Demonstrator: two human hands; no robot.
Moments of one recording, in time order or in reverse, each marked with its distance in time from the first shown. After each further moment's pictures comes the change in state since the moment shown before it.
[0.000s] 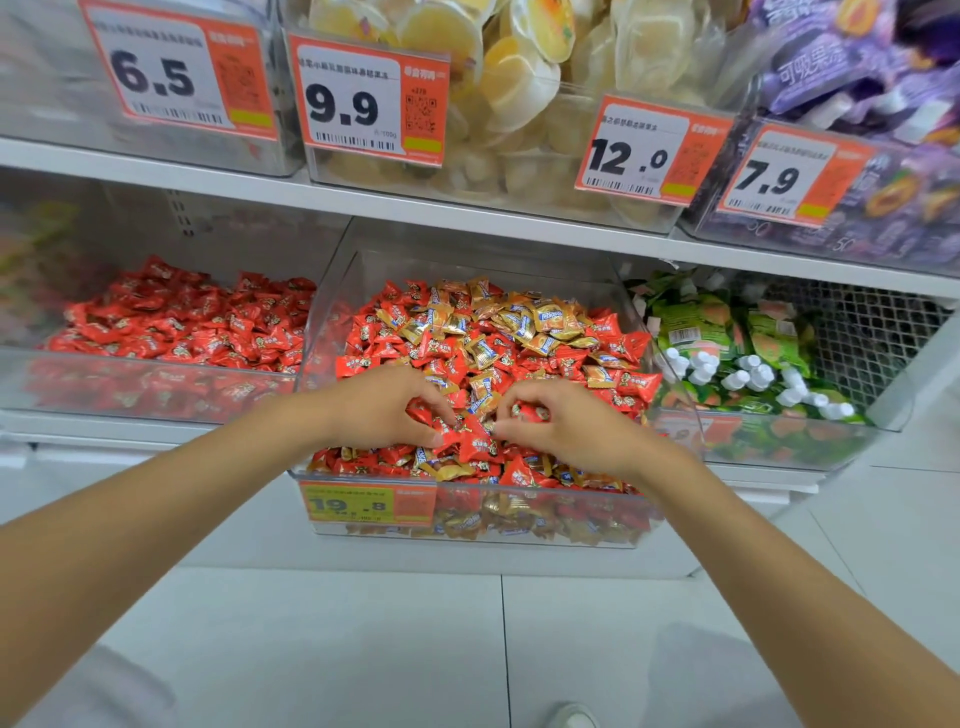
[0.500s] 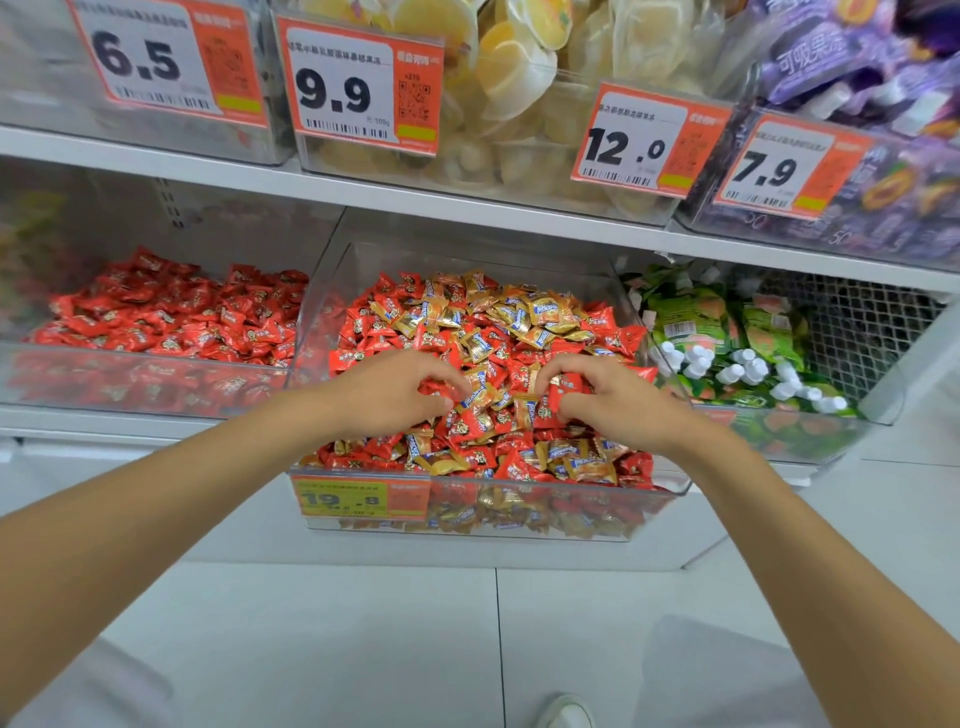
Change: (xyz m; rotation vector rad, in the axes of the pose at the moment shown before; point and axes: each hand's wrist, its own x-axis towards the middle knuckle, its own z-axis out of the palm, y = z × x) left_hand 0.006 0.012 0.002 -0.009 0.083 -0.006; right_hand -0.015 0.017 -0.031 0.084 0.046 0.116
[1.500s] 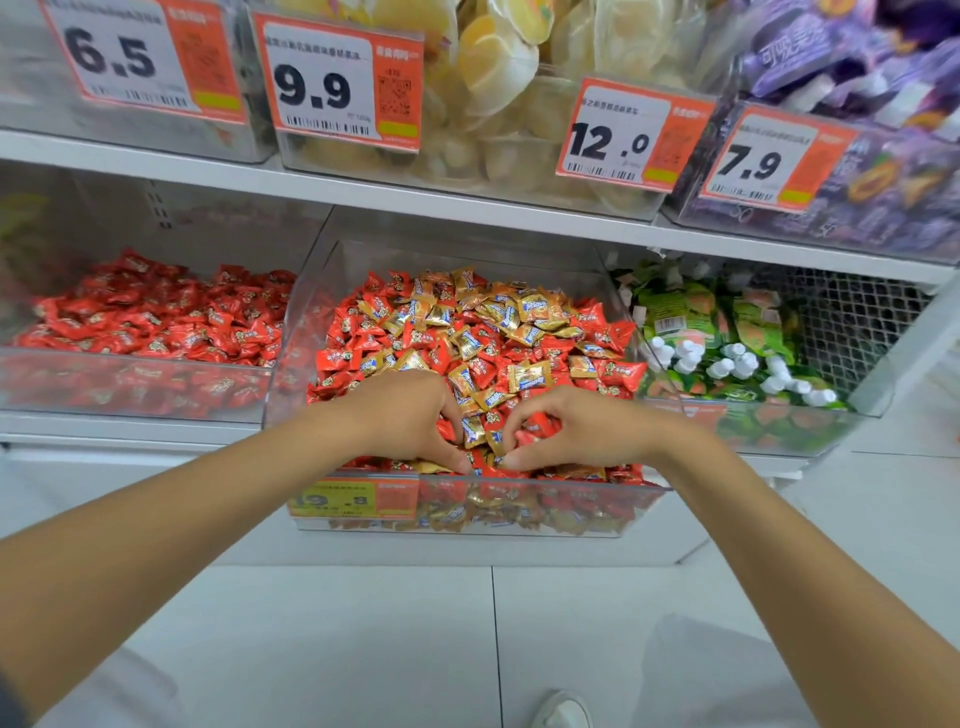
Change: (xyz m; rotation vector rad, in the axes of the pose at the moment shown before) left_hand 0.012 0.011 0.020 0.270 -0.112 -0.002; right_hand -0.004 -0.015 0.010 -0.067 -0.333 -0.033
